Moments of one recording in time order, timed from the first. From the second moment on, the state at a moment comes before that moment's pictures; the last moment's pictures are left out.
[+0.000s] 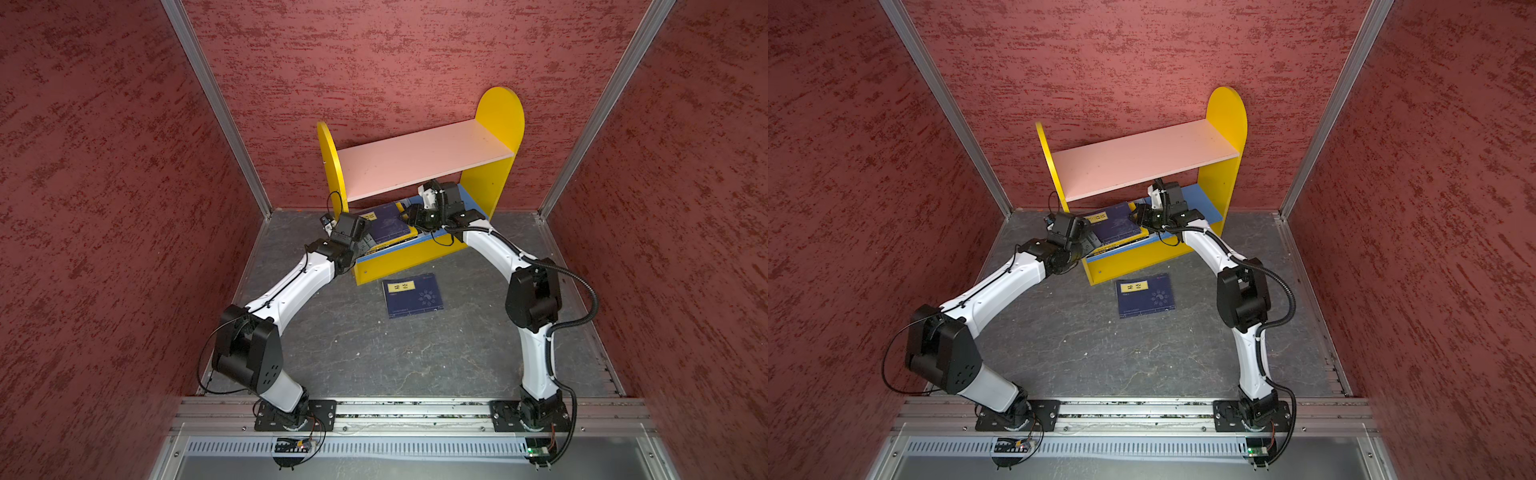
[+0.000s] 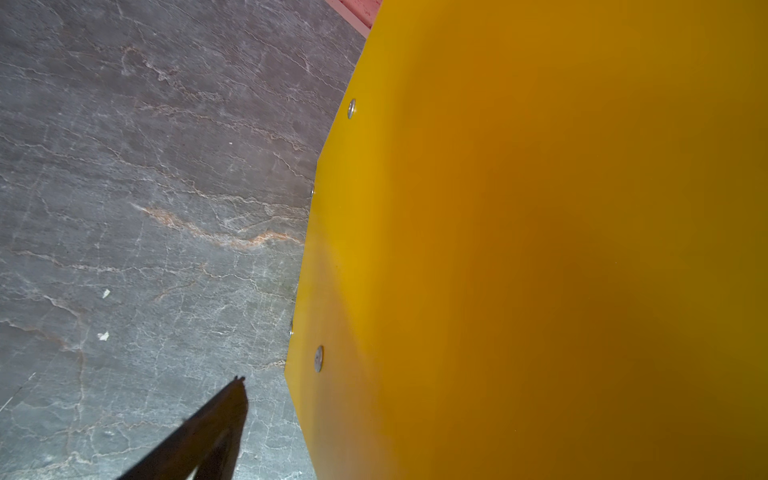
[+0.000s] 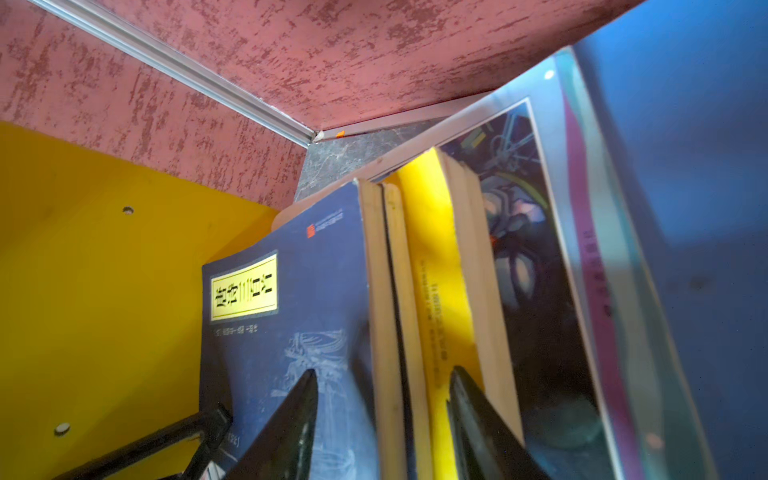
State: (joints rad) left arm -0.41 1.57 1.31 -0.56 -0.29 -0.94; right arm 0.41 2.13 1.92 -0.35 -0.49 0.62
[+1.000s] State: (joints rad) left arm -0.39 1.57 1.30 -0.56 -0.21 -0.94; right arm 0.43 1.93 1.61 -0.22 -0.51 0.31
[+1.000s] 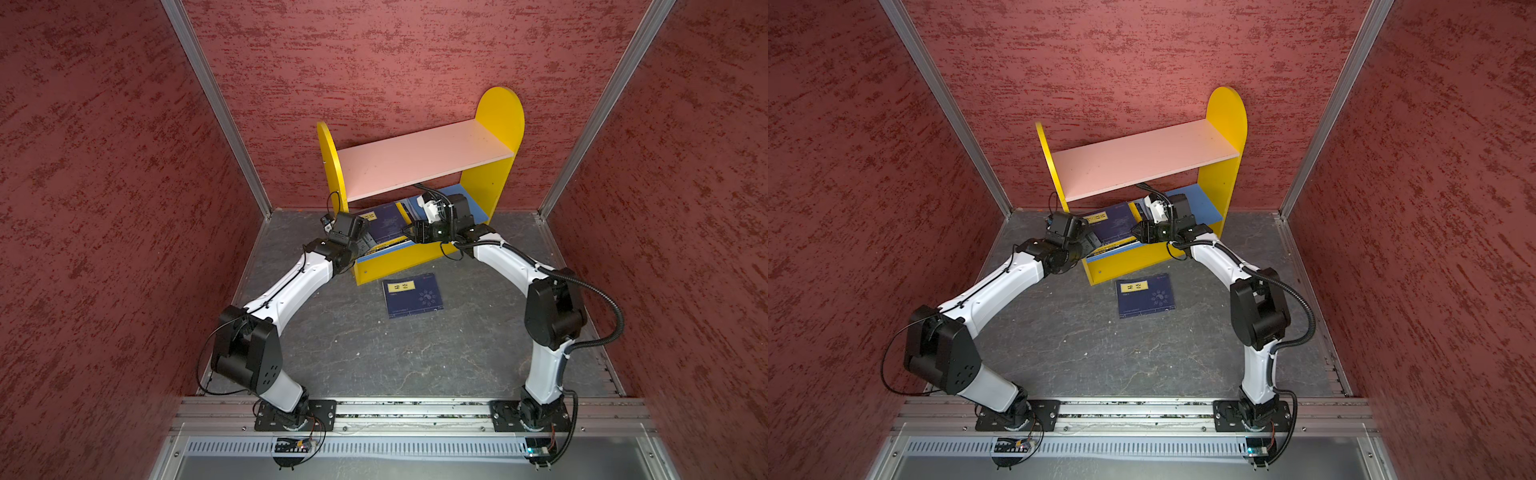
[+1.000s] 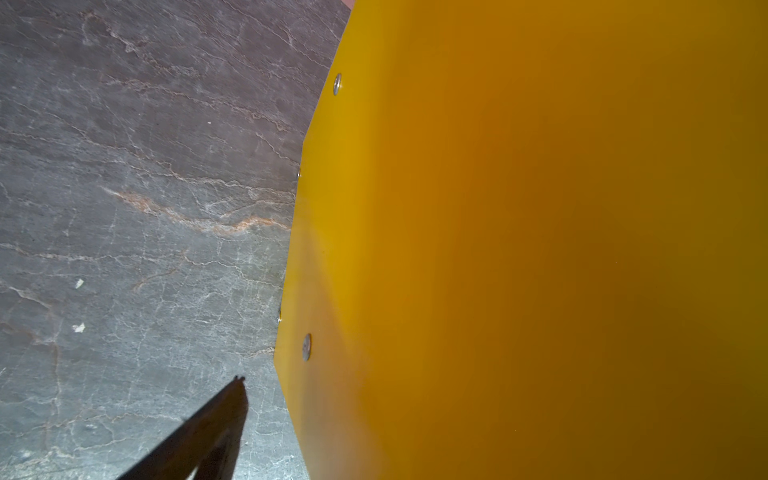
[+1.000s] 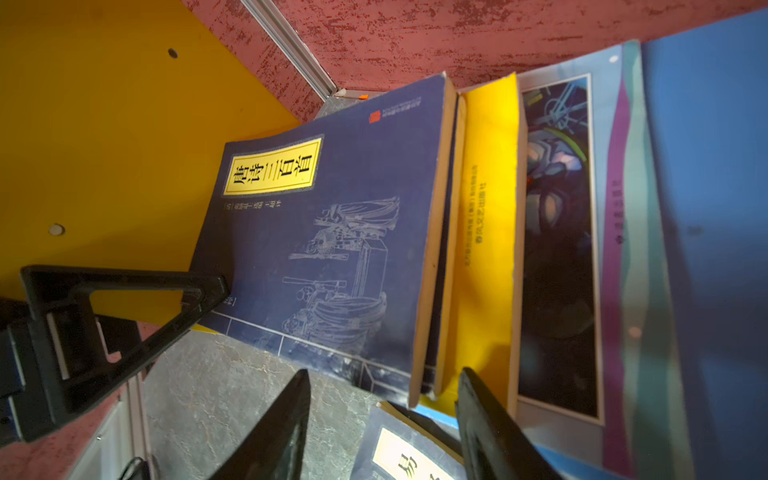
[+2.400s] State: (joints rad) left arm -0.39 1.57 1.30 -0.57 -0.19 -0.97; right arm 0.49 1.93 1.63 -0.27 -0.31 0.09
